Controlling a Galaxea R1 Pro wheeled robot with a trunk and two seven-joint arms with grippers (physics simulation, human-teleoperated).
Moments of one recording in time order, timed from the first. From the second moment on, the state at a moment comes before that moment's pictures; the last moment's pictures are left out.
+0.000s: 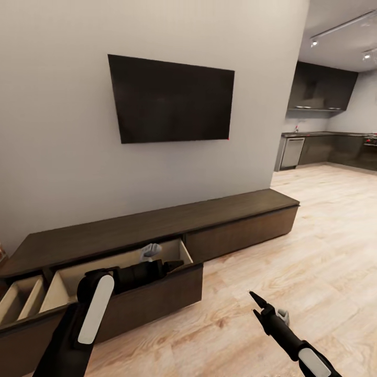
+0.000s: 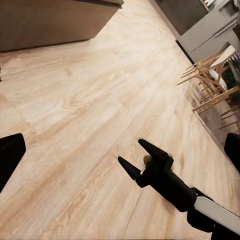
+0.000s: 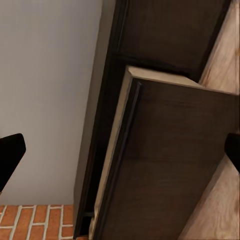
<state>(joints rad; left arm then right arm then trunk) -0.40 -0.06 -0.03 -1.54 0.53 1.04 -0.37 -0.44 -0.17 -0.05 -0.38 -1.10 0.30 0.76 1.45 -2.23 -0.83</state>
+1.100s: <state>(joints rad) -0.40 -0.06 -0.06 -1.53 0.52 1.04 -0.35 -0.39 -0.19 -0.07 -0.38 -1.11 0.21 0.75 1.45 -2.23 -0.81</state>
